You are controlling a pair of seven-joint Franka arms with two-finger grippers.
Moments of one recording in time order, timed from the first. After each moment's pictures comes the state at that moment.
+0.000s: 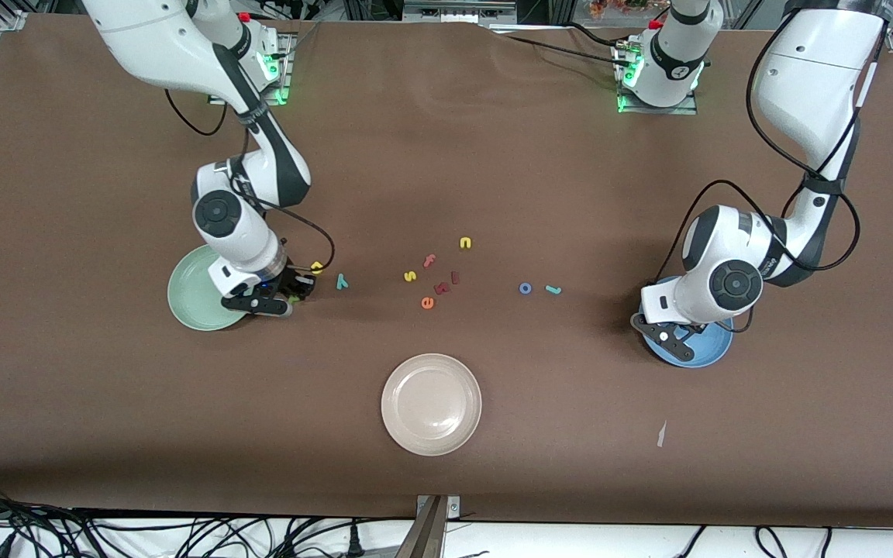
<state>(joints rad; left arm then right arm) -0.01 0.61 -0.14 -1.80 0.20 2.24 0.38 0.38 0.45 -0.06 -2.04 0.02 2.55 0.38</state>
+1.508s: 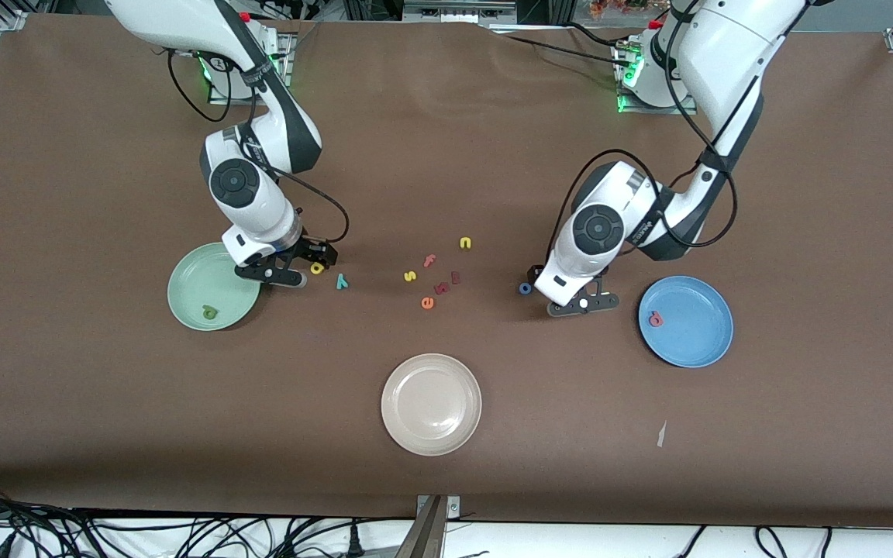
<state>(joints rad) -0.19 0.59 -0.32 -1.81 0.20 2.20 -0.85 0.43 0.38 -0.02 -2.13 0.02 2.51 0.57</state>
